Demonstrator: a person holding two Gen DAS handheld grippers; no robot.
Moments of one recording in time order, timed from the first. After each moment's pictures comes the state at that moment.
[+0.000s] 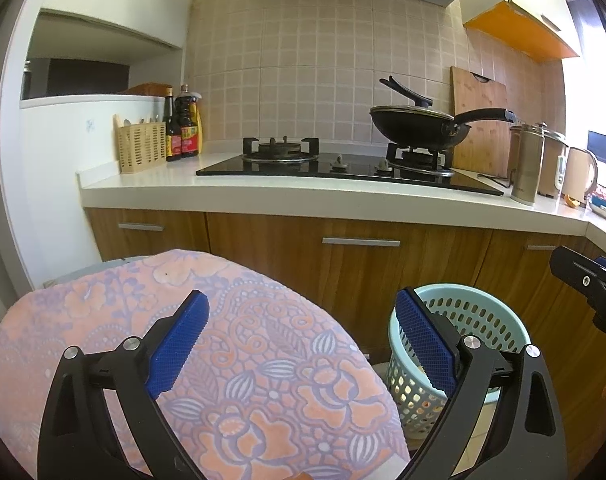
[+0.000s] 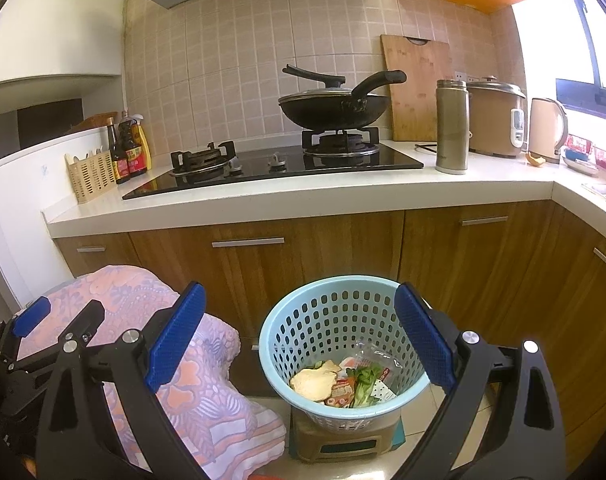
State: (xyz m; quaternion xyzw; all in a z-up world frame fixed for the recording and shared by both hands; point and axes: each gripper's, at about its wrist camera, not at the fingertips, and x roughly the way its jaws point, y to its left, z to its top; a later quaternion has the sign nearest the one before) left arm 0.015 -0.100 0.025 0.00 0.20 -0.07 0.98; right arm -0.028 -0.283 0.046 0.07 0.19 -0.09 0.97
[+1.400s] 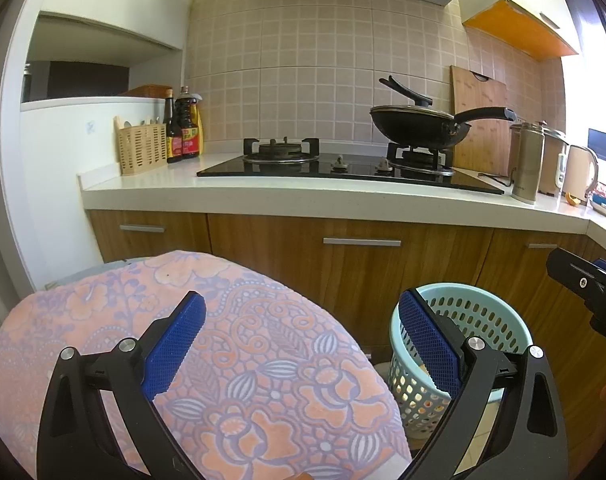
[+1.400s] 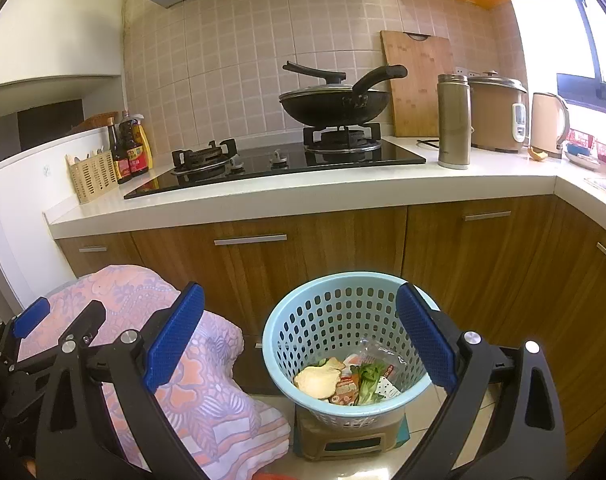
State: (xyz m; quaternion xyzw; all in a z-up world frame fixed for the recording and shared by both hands) left arm 0.015 -0.097 0.023 0.00 0.19 -0.07 0.98; right arm -0.027 -0.283 0.042 0.08 0.19 -0.09 0.97
